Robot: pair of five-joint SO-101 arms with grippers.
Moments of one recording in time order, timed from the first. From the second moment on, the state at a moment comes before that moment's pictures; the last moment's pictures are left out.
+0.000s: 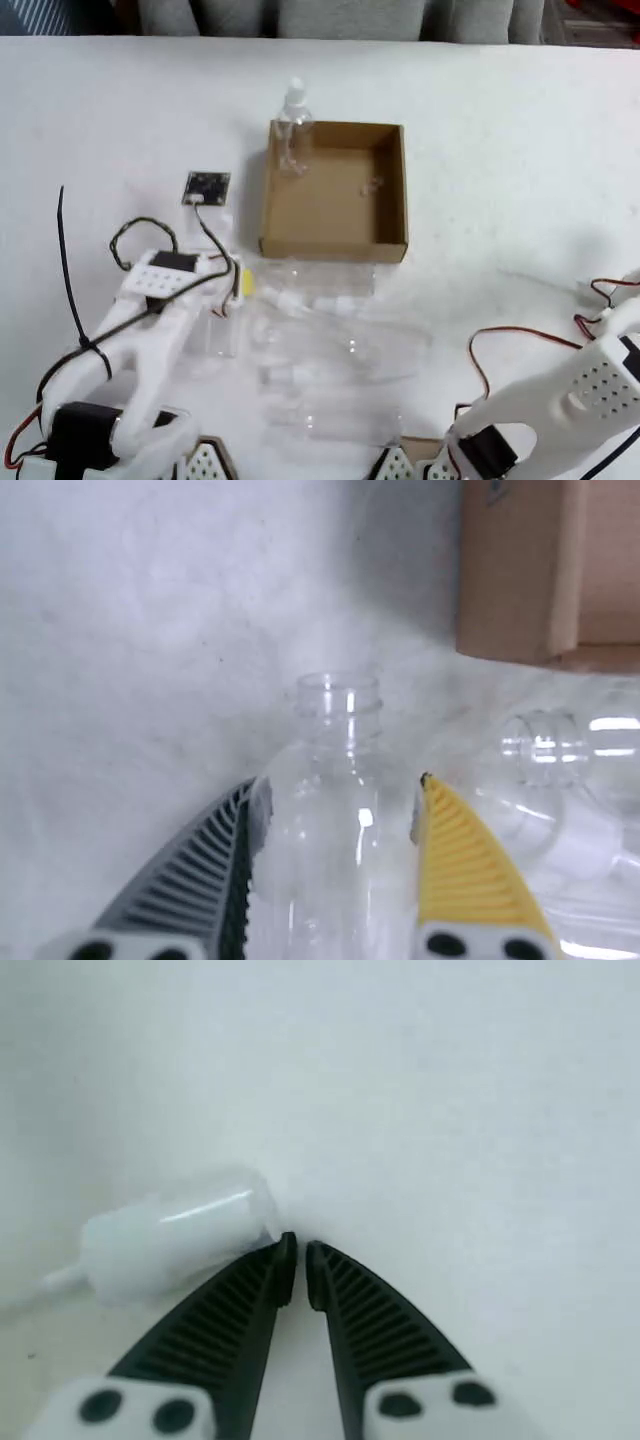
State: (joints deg) left arm 3.5 -17.8 57.5 43.1 9.1; right arm 53.0 33.4 -10.0 61.9 16.2
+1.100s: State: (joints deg) left arm 3.5 -17.8 57.5 43.1 9.1; right arm 32.4 45.8 -36.7 72.9 4.6
